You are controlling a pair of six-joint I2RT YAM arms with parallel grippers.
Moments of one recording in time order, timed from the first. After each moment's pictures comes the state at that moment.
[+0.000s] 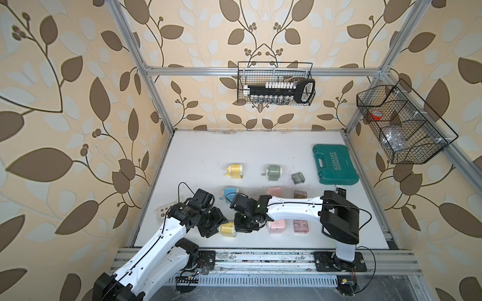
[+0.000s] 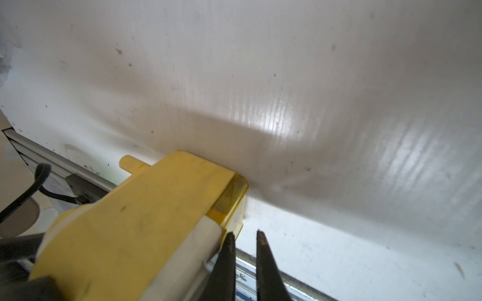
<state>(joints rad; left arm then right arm) -0.41 0.81 0.55 -0.98 0.39 -1.11 1.17 1.92 1.28 -0.54 -0.20 1.21</state>
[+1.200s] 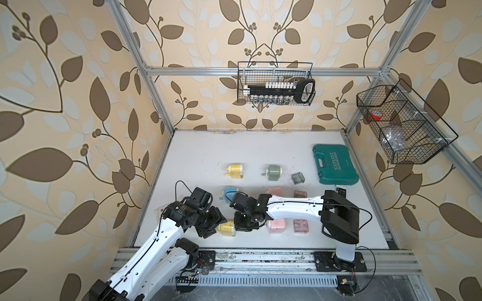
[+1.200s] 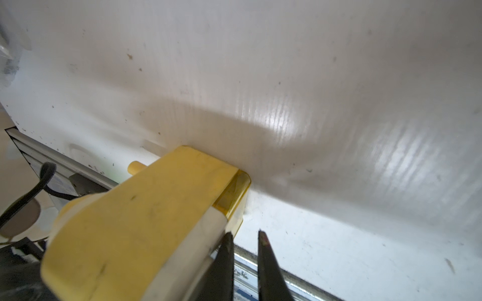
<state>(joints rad) -0.41 0.77 0.64 -1.11 0.38 -1.10 1.16 1.92 1.30 -0.57 -0.19 1.19</state>
